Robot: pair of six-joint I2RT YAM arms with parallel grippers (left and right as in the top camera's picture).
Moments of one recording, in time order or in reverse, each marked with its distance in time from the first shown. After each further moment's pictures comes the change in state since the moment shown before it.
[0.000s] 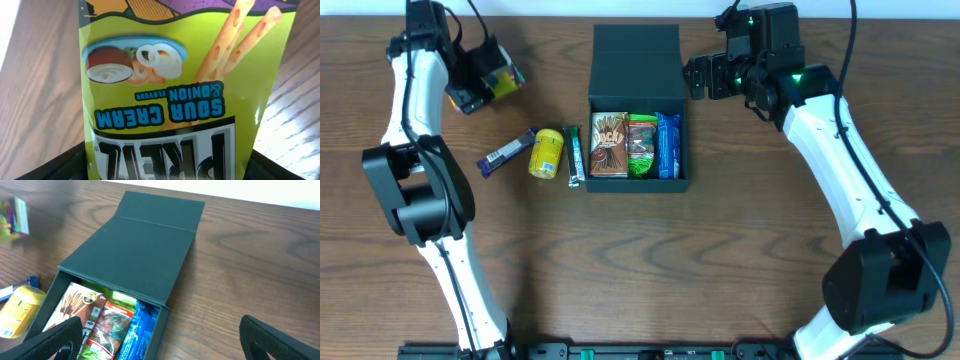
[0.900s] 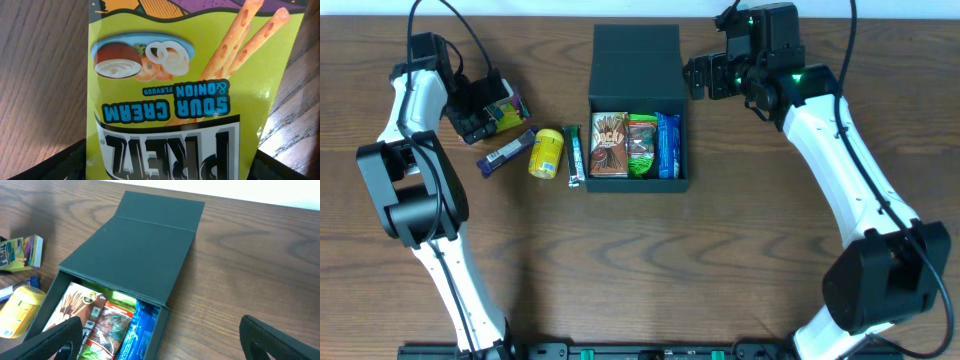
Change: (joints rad) left arm 0.043 -0.001 -0.231 0.072 0.054 0.112; right arm 0.000 0.000 0.000 0.000 0.000 0.000
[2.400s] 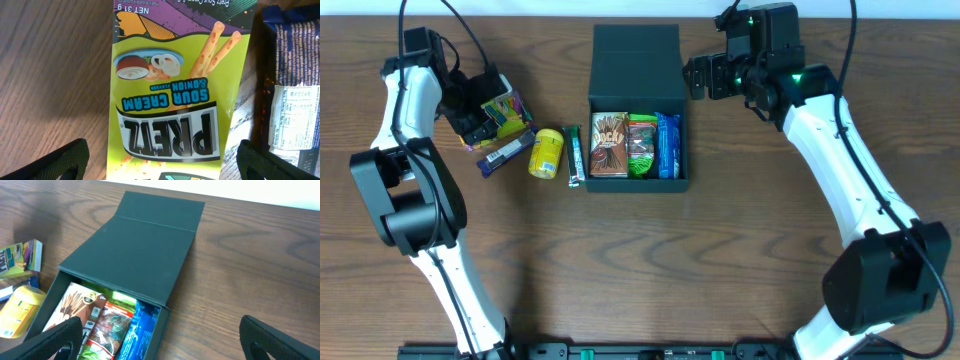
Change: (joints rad) left arm 0.003 -0.065 0.000 -0.095 0.052 -0.027; right arm 0.000 0.000 0.000 0.000 0.000 0.000
